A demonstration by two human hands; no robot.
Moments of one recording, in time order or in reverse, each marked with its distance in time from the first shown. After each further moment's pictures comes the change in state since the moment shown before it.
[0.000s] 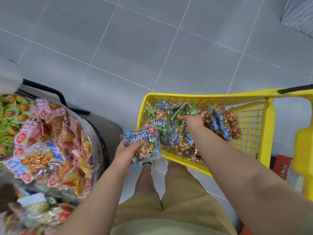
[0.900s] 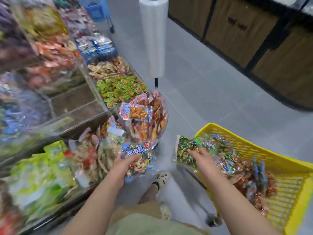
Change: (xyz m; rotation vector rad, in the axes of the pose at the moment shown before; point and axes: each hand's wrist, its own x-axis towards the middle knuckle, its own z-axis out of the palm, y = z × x) left_hand -0.175 -0.121 -0.193 -0.398 0.326 0.213; right_hand -0.256 0.111 0.029 -0.512 -0.380 -0.739
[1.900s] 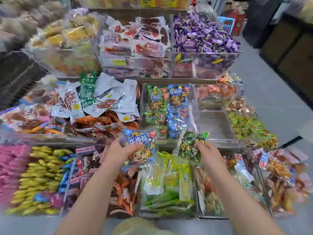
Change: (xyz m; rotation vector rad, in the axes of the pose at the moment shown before) left_hand -0.025 0.050 -0.507 -0.199 0.402 0.439; right_hand -0.181 -0.191 0.449 -0.252 -0.328 -0.396
